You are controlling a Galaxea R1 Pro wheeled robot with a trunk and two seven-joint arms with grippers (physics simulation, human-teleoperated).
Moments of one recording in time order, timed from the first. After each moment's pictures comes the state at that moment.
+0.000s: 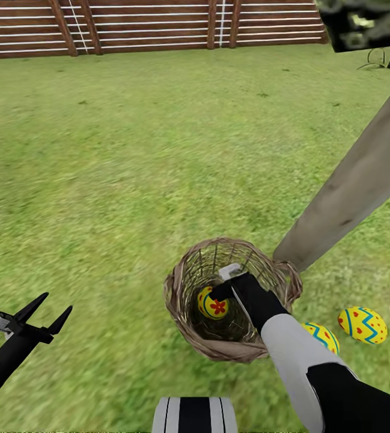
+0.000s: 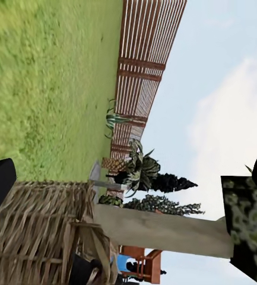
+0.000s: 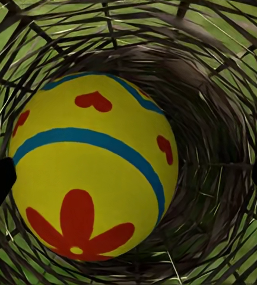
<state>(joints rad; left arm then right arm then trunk) -0.28 0.28 0.50 -1.00 1.23 0.97 -0.94 -0.94 0.17 0.06 -0.53 0.39 0.60 0.26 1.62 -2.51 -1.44</state>
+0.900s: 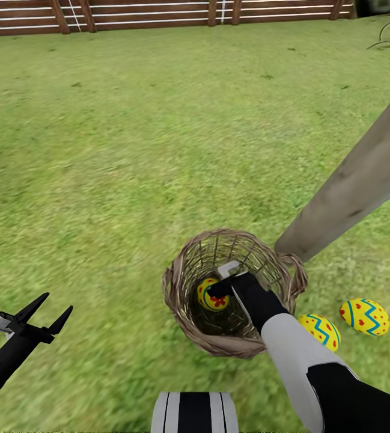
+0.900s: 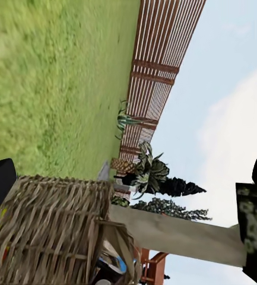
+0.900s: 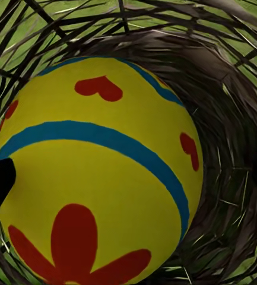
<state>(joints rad) -0.28 0.28 0.50 -1.00 1.23 0.97 -0.94 -0.95 0.17 0.06 -0.53 0.39 0.54 0.27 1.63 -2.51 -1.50</state>
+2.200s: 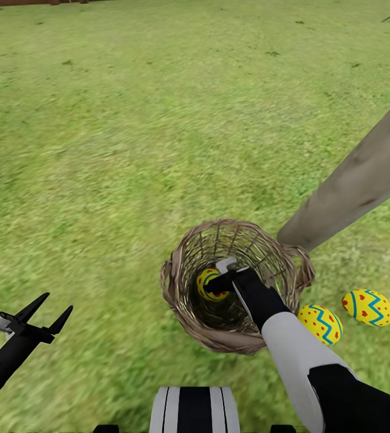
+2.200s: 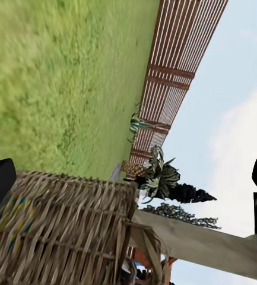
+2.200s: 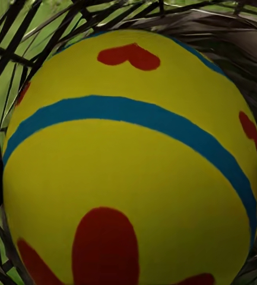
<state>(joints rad) -0.28 0.28 0.50 -1.00 1.23 0.96 -0.94 -0.94 0.17 0.06 -0.59 0.38 0.55 0.35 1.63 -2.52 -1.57</state>
